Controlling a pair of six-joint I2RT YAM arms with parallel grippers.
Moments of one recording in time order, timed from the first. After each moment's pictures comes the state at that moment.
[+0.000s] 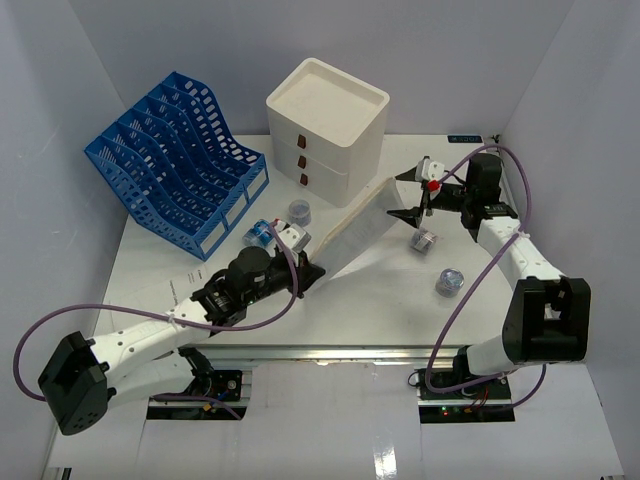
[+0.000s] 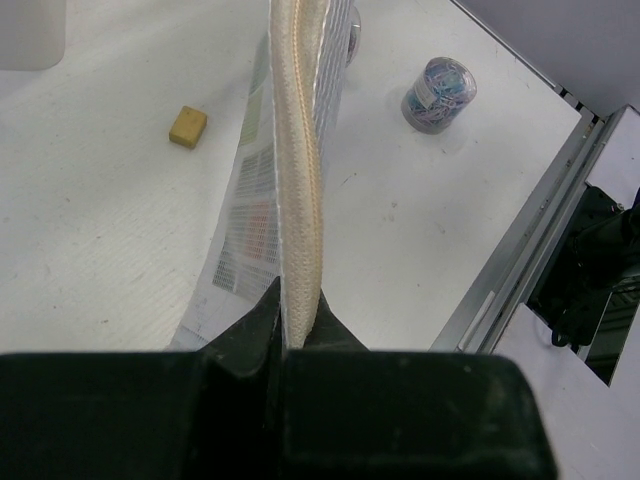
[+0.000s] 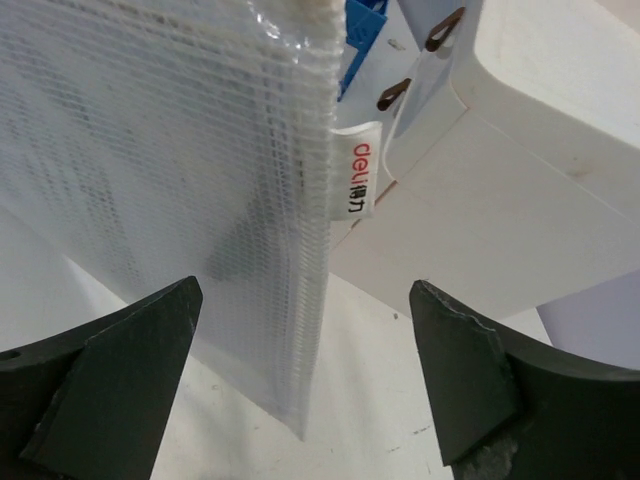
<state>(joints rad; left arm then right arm) -0.86 1.01 0.57 0.21 0.10 -0.26 0.07 1.43 1.00 0.05 -1.15 -0.78</state>
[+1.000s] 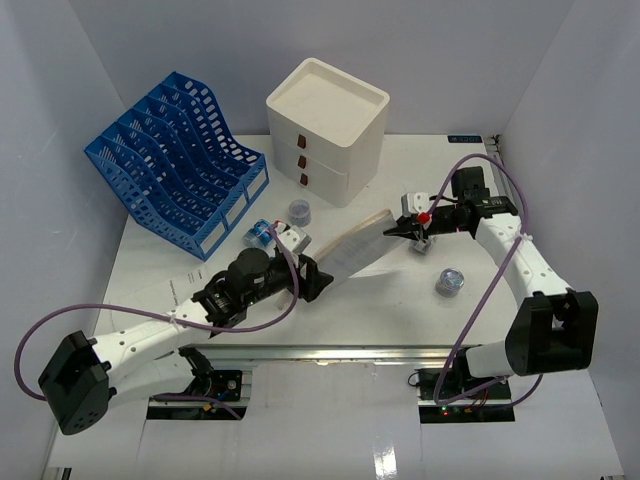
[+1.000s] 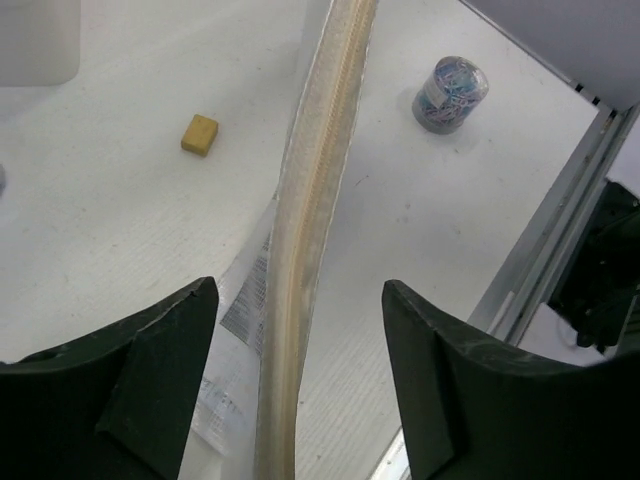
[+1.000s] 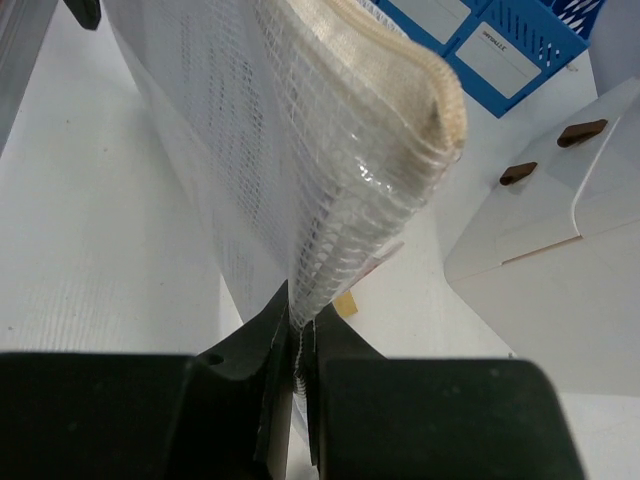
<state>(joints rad) -0.86 1.02 0.55 0.24 0.09 -0.21 0.15 1.38 1.12 -0.76 -1.19 -1.38</state>
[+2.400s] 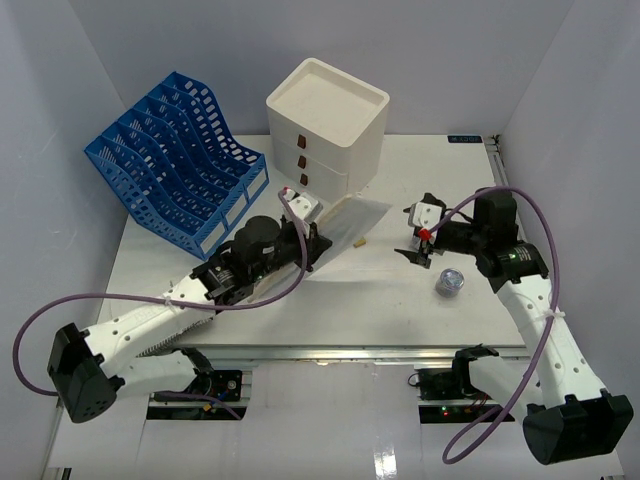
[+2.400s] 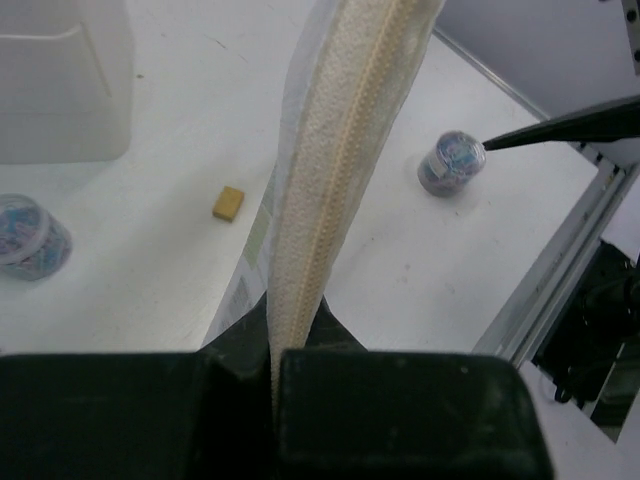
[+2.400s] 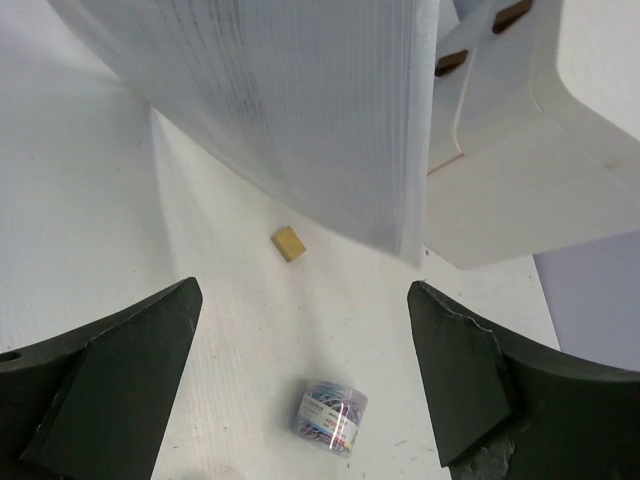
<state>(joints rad) -0.87 1.12 0.89 -0.02 0.03 -0.18 0.21 0.95 0.95 -0.54 -0.87 -0.97</state>
